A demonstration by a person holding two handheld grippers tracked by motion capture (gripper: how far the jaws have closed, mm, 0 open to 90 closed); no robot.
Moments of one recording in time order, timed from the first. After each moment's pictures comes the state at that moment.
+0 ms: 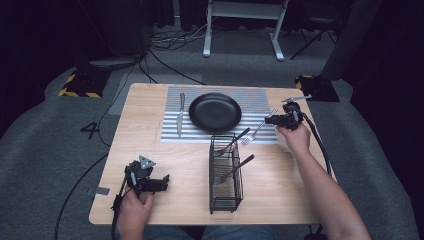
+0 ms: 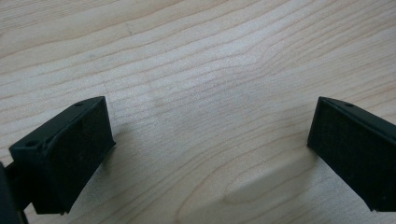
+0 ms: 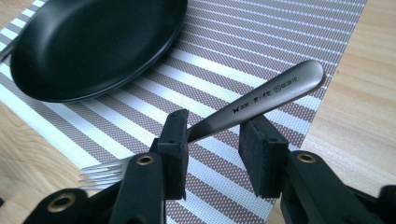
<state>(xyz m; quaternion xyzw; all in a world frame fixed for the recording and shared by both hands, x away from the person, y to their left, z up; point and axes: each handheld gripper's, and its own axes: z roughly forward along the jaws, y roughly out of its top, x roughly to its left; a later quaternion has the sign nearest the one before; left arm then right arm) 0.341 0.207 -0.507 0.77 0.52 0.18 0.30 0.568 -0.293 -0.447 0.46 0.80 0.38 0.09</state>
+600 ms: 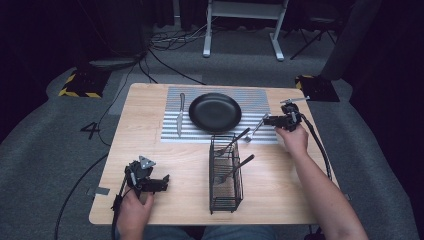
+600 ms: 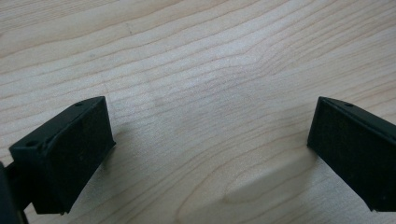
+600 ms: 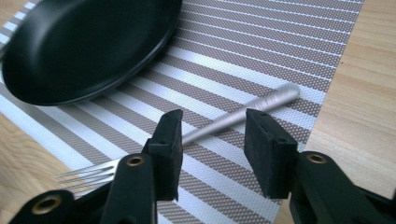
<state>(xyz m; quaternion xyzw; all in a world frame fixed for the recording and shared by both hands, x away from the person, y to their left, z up) 0.340 0.207 -0.508 0.77 0.53 0.19 0.30 0.565 -0.288 -0.450 0.47 0.79 0.38 0.09</state>
